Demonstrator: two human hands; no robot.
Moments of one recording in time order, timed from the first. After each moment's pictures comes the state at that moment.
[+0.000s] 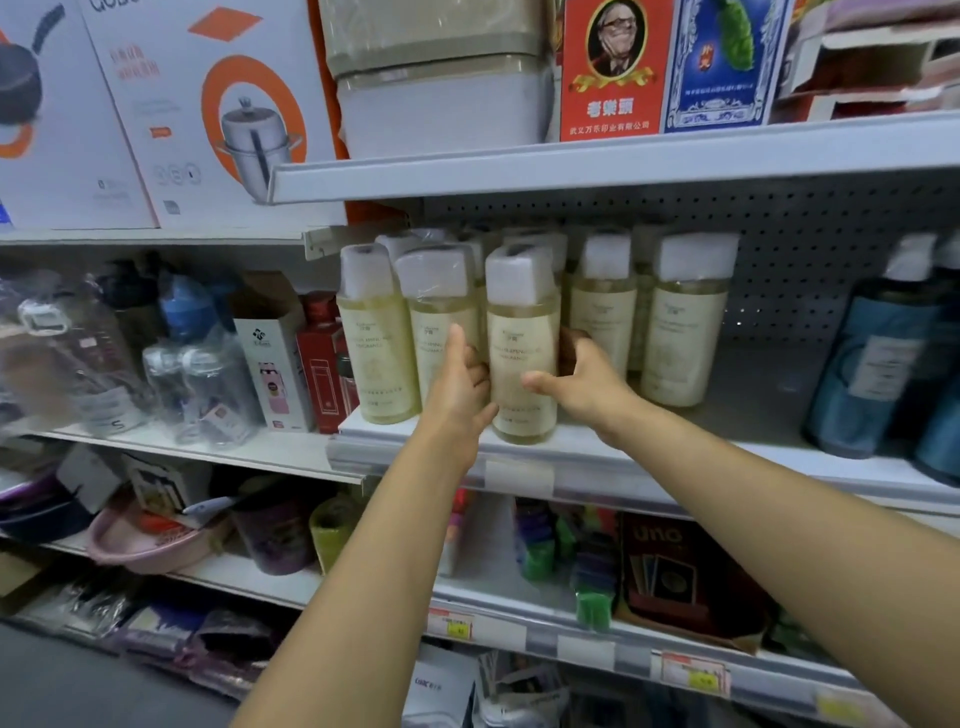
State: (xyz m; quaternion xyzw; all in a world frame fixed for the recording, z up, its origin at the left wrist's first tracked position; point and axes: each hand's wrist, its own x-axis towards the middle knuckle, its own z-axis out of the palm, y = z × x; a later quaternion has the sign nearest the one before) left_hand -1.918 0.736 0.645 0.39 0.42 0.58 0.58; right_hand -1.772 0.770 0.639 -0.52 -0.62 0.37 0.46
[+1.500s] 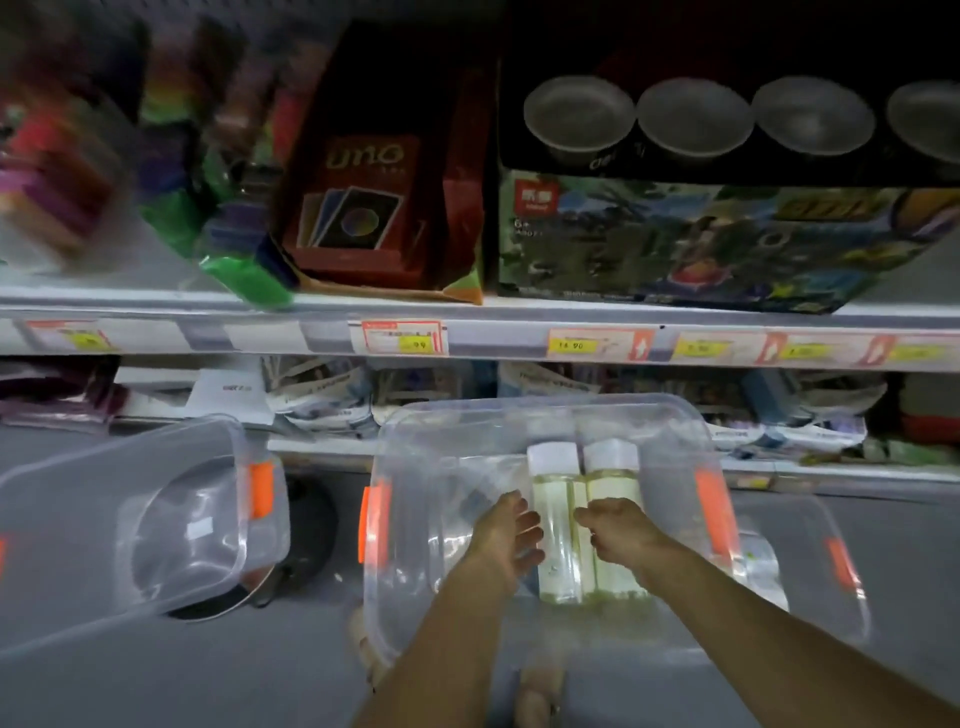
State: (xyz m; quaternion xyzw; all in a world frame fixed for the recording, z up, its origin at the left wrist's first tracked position) left_hand -1.581 0.560 0.153 0.01 0.65 0.19 0.74; right_hand -1.433 0.541 0.153 -0.76 -0.20 0.61 0.13
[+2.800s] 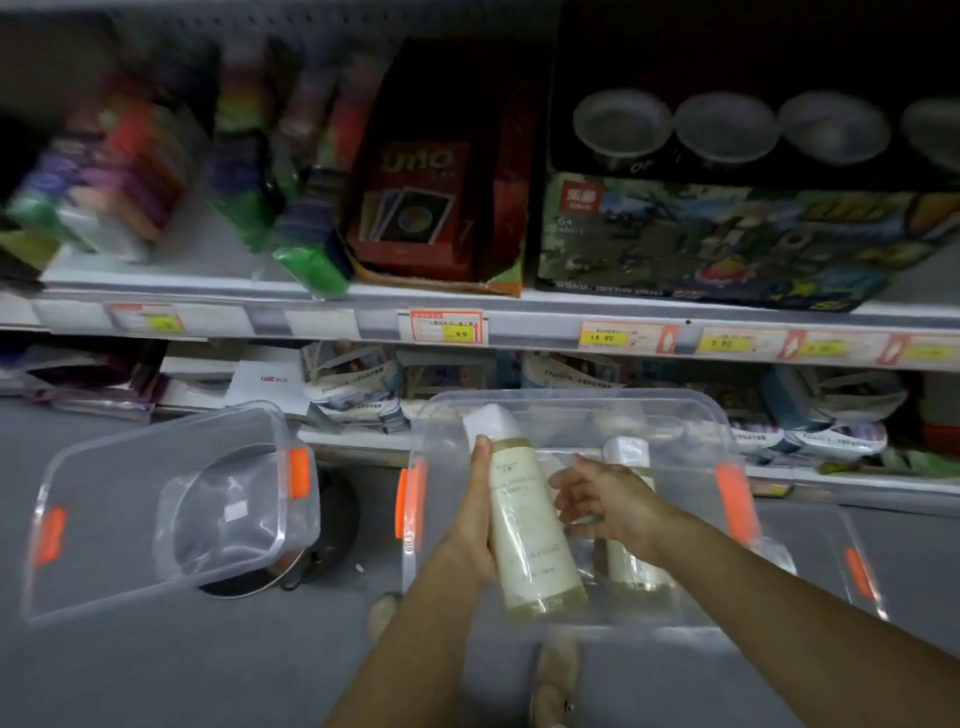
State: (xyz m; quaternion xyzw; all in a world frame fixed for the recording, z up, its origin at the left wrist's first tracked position) left_hand -1.637 0.556 0.178 0.04 0.58 0.25 0.77; right_hand -1.468 0.557 0.208 -0.67 -0.20 0.69 0.20
